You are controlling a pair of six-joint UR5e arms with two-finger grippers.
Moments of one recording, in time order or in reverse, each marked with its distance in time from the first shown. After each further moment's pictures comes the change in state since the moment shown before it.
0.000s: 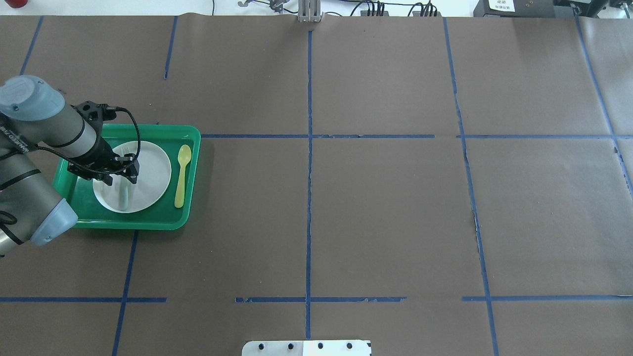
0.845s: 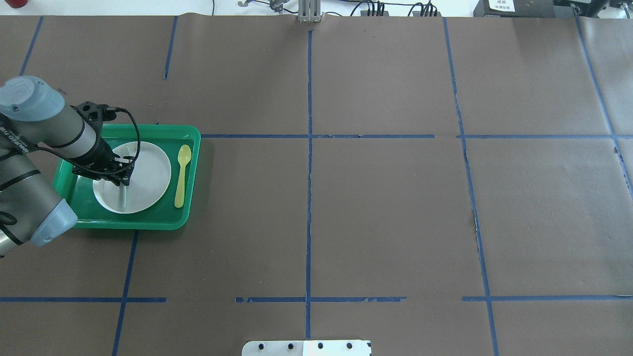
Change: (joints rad) left arm -0.001 0.004 -0.007 0.001 0.001 0.001; right arm 0.000 0.000 0.000 0.000 0.000 0.000
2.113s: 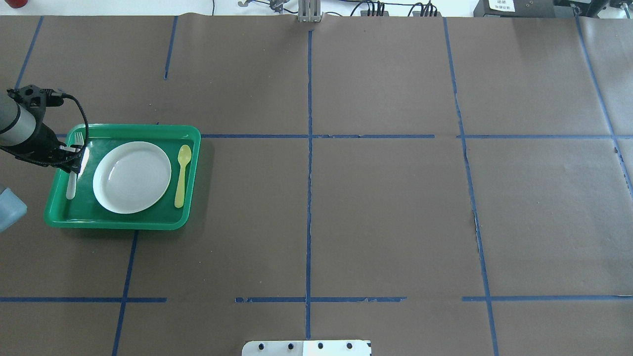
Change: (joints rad) left arm -0.128 0.109 -0.050 0.016 0.004 0.191; right arm 0.000 0.000 0.000 0.000 0.000 0.000
